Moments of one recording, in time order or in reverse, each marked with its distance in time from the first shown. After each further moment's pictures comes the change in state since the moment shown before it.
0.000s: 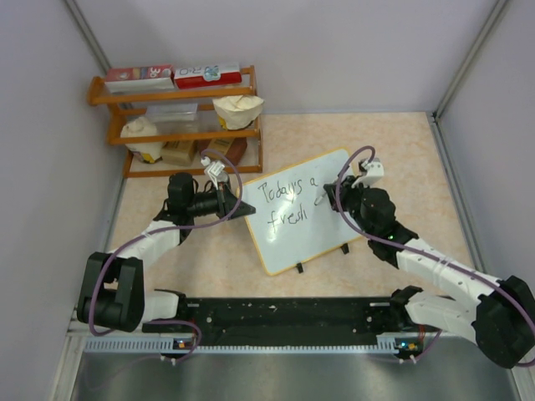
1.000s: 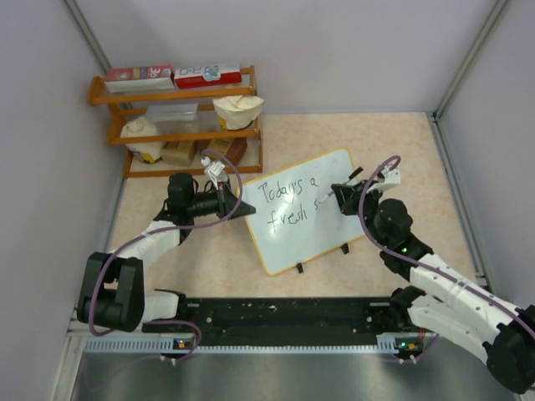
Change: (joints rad) left arm 0.000 0.000 0.000 0.003 0.002 0.001; right arm -0.005 -0.194 -0.065 -0.033 0.004 0.060
